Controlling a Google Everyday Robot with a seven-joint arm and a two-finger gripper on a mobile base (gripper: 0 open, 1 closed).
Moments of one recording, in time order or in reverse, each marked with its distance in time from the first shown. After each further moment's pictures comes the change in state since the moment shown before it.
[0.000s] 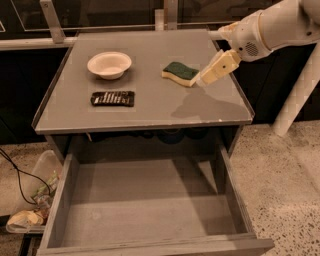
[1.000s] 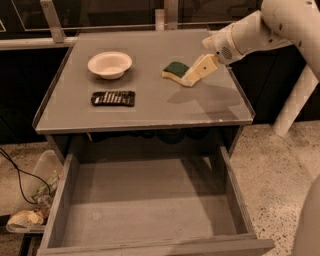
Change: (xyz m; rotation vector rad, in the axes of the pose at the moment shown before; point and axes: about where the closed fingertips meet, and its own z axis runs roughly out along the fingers) arm 0.019 -0.037 0.080 -0.060 0.005 0.082
